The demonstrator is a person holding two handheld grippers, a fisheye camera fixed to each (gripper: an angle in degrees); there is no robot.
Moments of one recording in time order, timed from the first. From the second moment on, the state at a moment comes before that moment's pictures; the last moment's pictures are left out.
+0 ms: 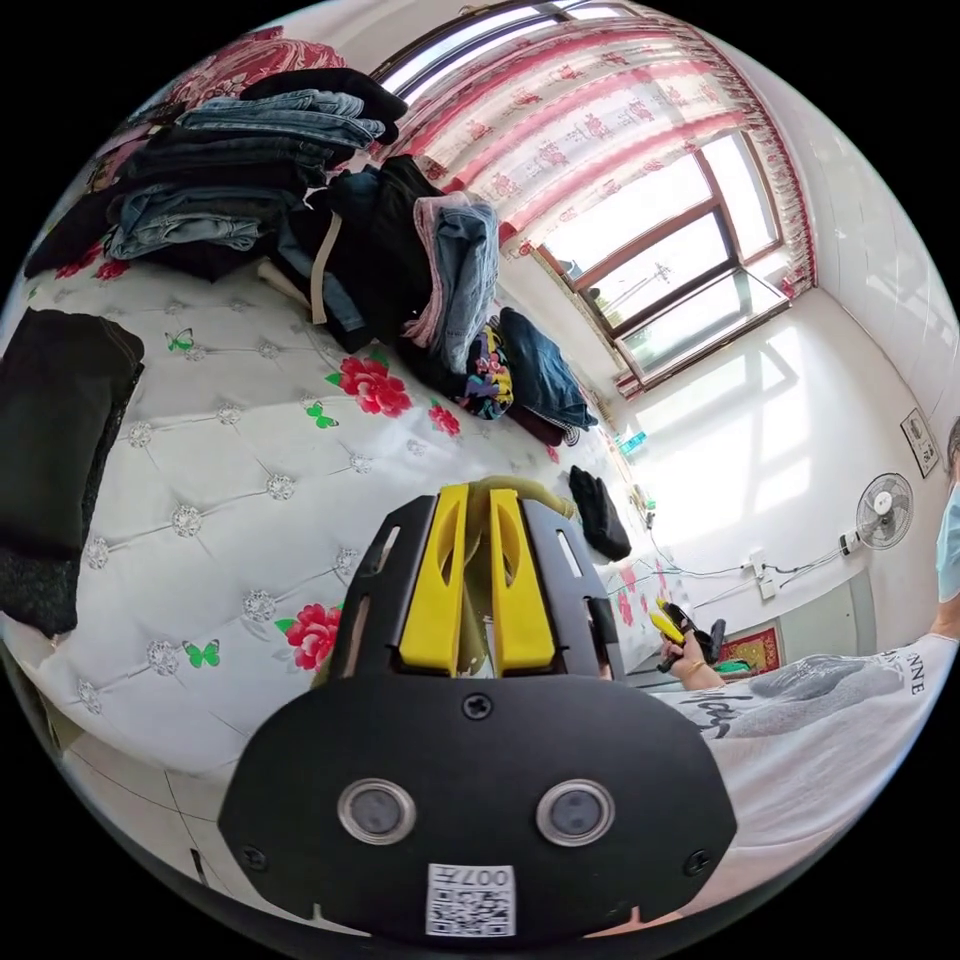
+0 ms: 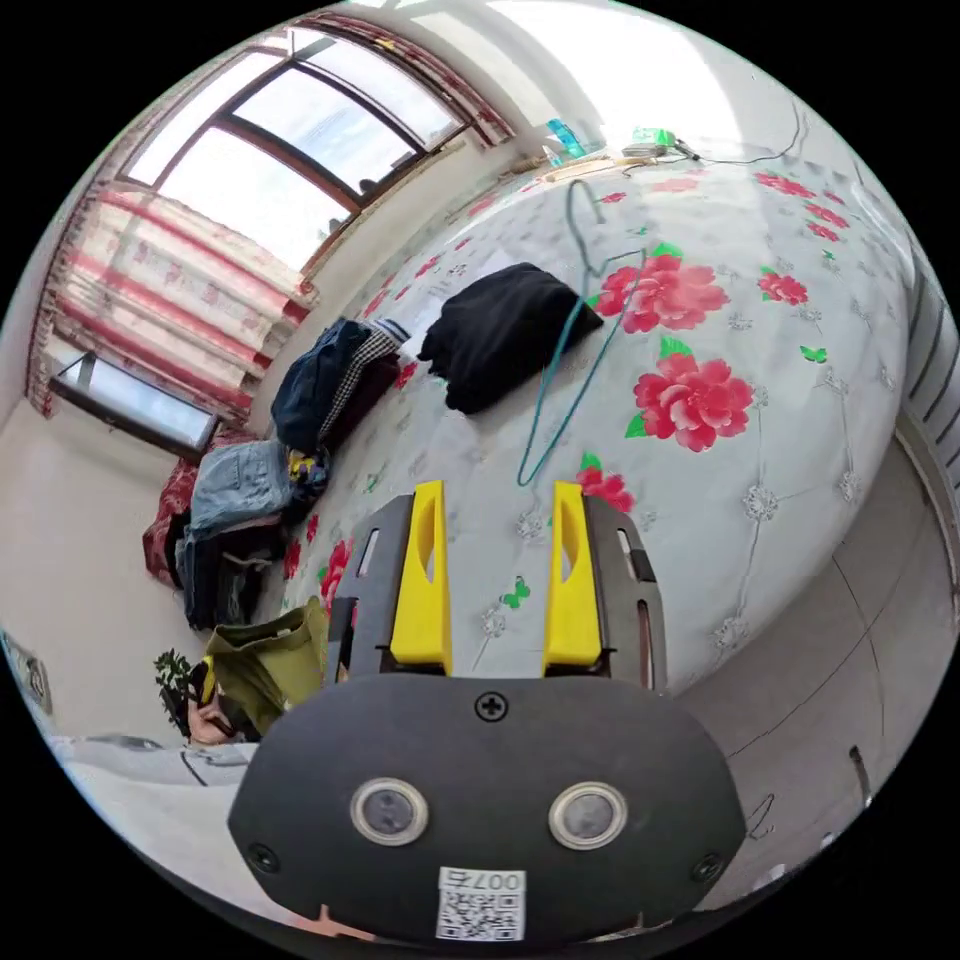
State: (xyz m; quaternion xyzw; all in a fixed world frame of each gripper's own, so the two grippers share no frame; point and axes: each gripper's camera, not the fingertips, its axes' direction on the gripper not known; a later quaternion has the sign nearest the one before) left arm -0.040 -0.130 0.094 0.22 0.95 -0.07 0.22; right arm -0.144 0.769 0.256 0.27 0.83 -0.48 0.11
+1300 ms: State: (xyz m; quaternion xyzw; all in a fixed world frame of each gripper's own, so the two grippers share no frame) left arm -0.241 -0.218 0.020 0.38 0.81 -0.21 0.39; right arm 0.260 0.654 0.423 -0.10 0.83 -0.49 -0.24
